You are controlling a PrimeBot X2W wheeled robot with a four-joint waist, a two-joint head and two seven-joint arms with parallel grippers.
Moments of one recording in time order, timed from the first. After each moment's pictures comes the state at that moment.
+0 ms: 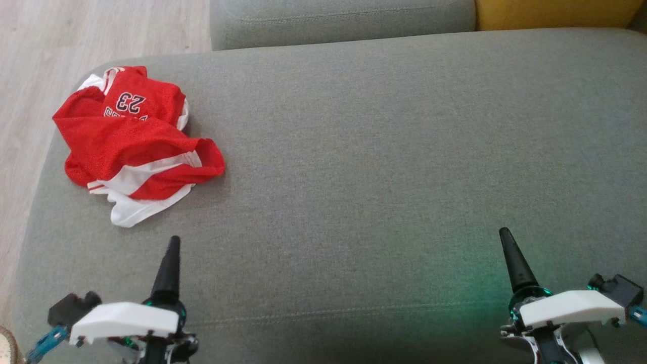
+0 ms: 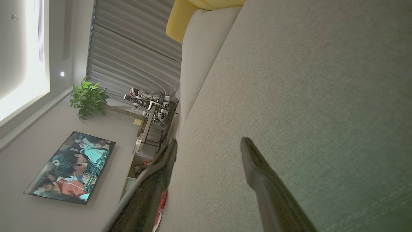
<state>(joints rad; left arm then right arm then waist) 0.03 0.03 -0.04 0.23 -1.15 -0.10 -0.01 0.01 -0.03 -0.03 0.27 1.16 0.13 0.00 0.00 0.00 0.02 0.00</state>
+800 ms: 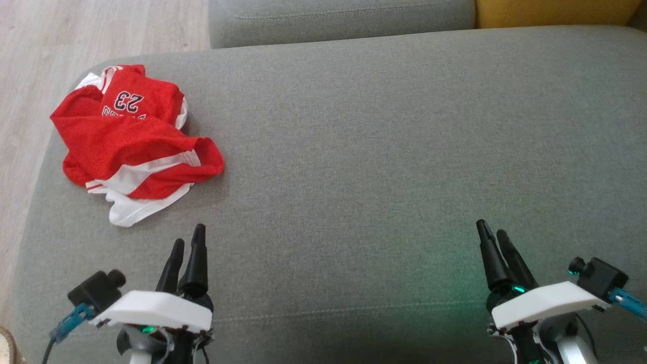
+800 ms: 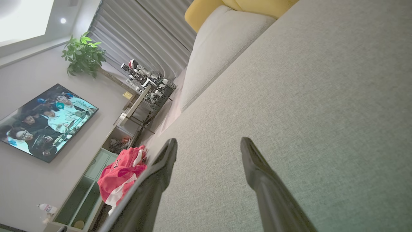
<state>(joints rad) 0.03 0.03 -0.13 0.16 -0.83 -0.04 -0.08 0.00 -0.03 0.04 0.22 0.85 0.13 -0.07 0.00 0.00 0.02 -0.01</state>
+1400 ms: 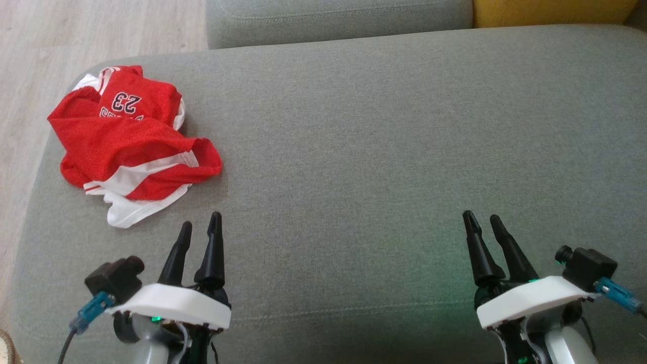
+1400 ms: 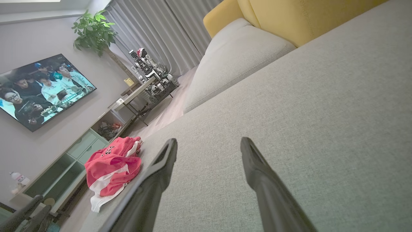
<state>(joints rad) 0.01 0.03 -0.18 0.11 -0.61 -0.03 -0.13 -0.01 -0.04 0.07 0.18 0.65 0.13 -0.13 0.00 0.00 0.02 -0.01</state>
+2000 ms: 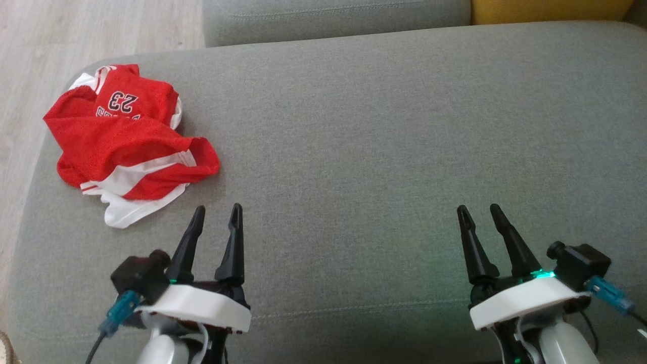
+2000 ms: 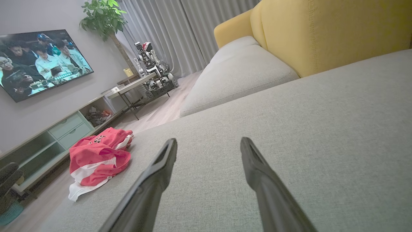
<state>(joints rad) 0.01 0.04 -0.24 0.05 -0.38 -0.01 -0.18 -0.01 -0.04 0.08 0.14 0.44 0.13 -0.18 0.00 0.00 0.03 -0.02</state>
